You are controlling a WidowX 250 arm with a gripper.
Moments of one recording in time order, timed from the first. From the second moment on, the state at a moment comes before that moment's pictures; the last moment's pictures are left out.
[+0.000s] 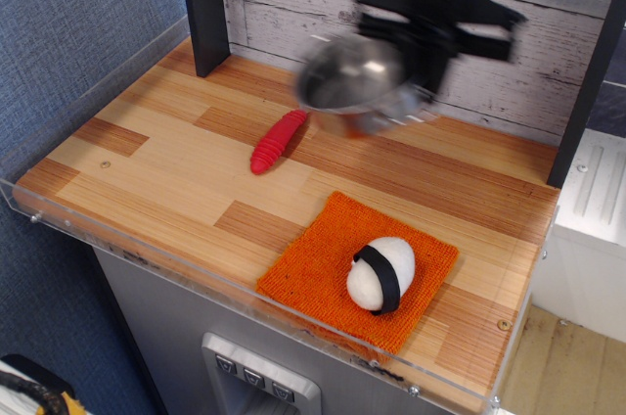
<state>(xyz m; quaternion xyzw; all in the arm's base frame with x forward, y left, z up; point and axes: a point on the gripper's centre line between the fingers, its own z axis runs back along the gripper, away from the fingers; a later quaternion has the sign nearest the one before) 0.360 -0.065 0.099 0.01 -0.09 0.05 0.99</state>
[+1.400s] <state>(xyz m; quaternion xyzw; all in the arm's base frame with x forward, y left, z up) 0.368 -0.096 0.016 0.02 -0.09 0.05 0.99</state>
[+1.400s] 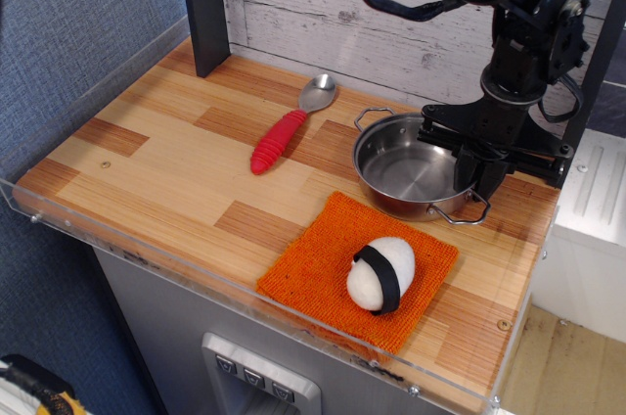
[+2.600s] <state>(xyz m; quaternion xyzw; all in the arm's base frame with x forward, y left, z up) 0.274 -0.058 0.160 -0.10 -0.15 0.10 0.98</state>
